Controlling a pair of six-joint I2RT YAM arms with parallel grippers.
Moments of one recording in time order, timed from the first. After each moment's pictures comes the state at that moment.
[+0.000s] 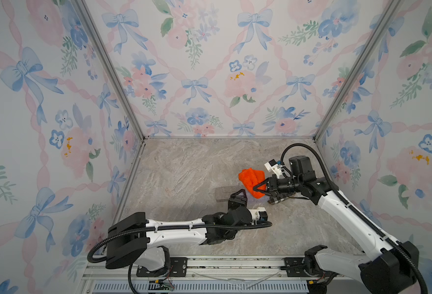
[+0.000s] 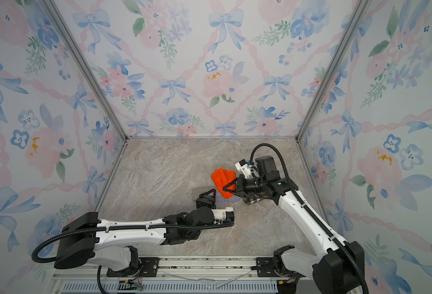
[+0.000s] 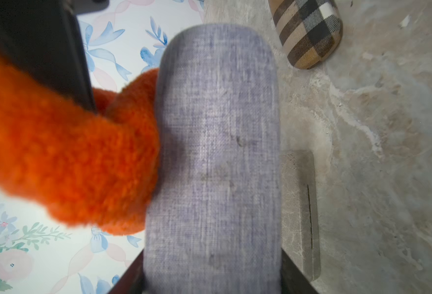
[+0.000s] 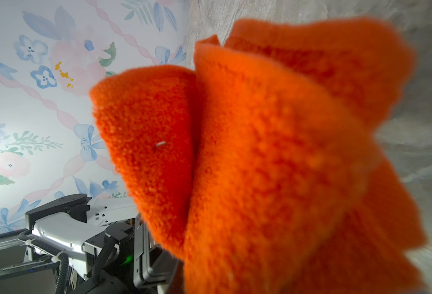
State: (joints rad) left arm -1.28 1.41 0.80 0.14 -0.82 1.04; right arm 0.31 1.17 0.99 -0.63 -0.90 0.68
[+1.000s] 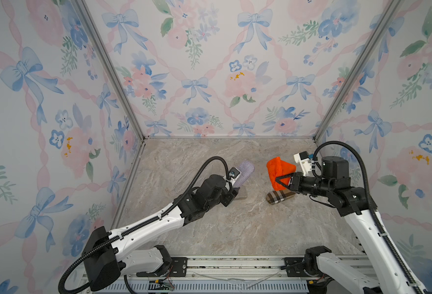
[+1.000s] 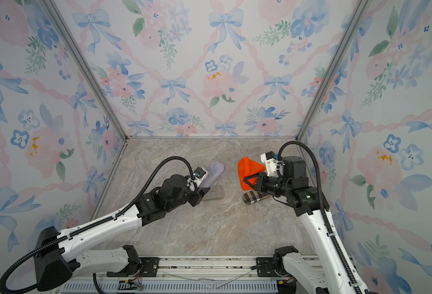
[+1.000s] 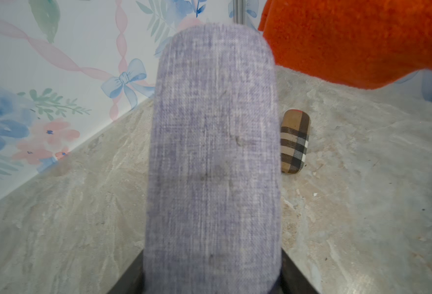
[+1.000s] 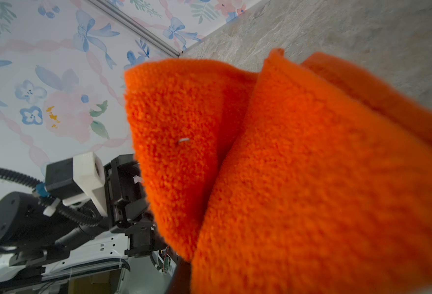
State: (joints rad) left arm -0.88 1.18 0.91 -0.21 -0.14 -0.01; right arm 0.26 0.95 1.14 -0.82 -0.60 0.51
